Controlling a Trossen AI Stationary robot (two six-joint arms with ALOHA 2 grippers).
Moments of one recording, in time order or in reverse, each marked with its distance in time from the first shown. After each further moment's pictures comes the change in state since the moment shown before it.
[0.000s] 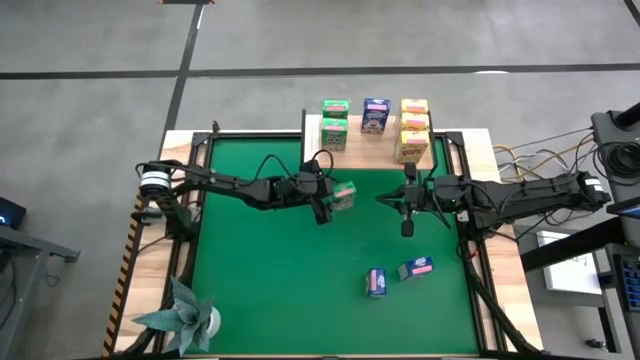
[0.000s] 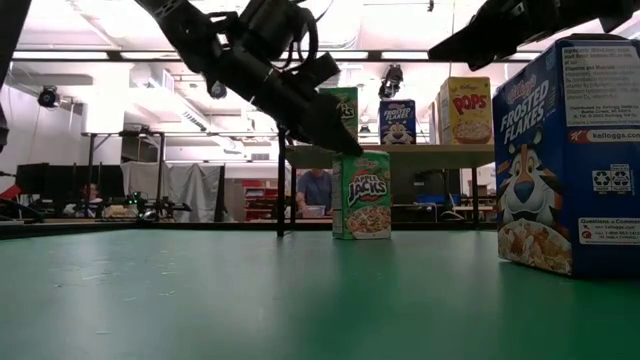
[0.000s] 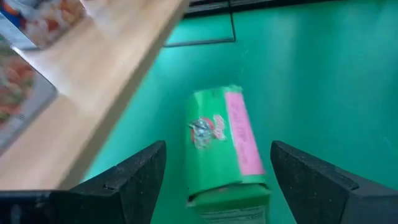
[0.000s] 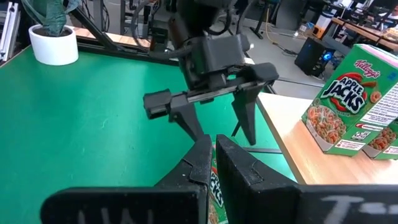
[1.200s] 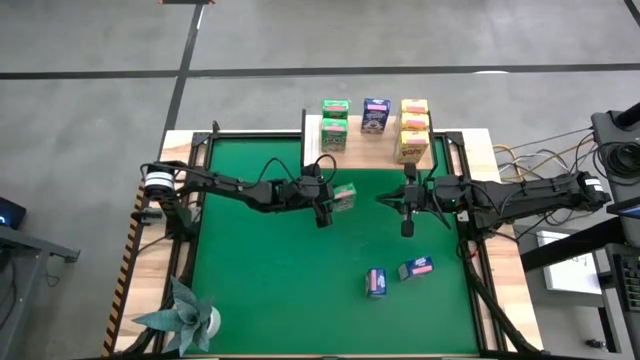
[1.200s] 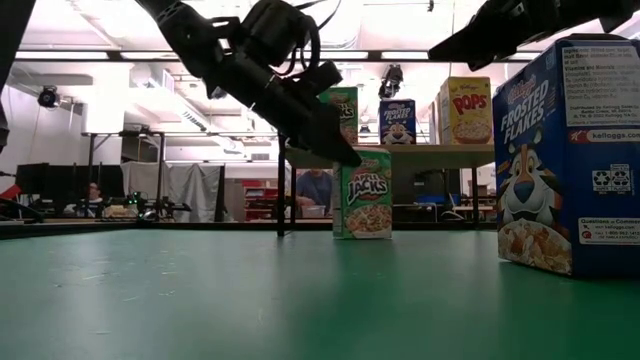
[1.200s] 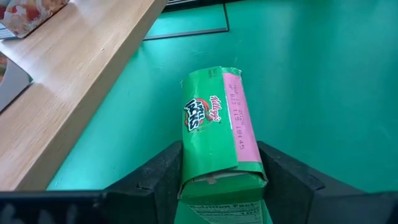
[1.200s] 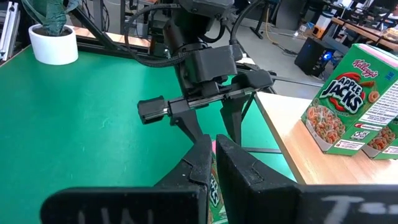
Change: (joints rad) left arm -0.021 0.023 -0.002 0.002 -0.005 0.000; right arm 0.000 0.000 0.000 0.000 0.000 -0.001
